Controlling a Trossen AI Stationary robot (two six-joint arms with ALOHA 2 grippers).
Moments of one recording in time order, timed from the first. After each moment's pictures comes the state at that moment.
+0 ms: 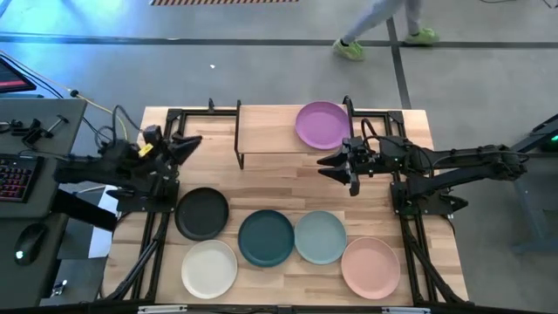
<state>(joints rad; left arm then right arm) -0.11 0.32 0.46 0.20 -0.40 -0.53 -0.01 0.93 0.72 0.15 -0.06 0.41</state>
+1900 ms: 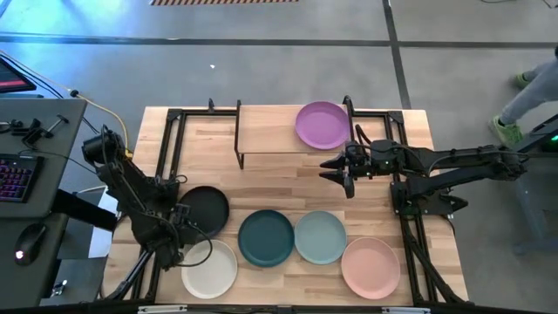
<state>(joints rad) -1.06 1.37 0.63 -0.87 -0.23 -0.87 -0.01 0.93 0.72 -0.08 0.02 0.40</state>
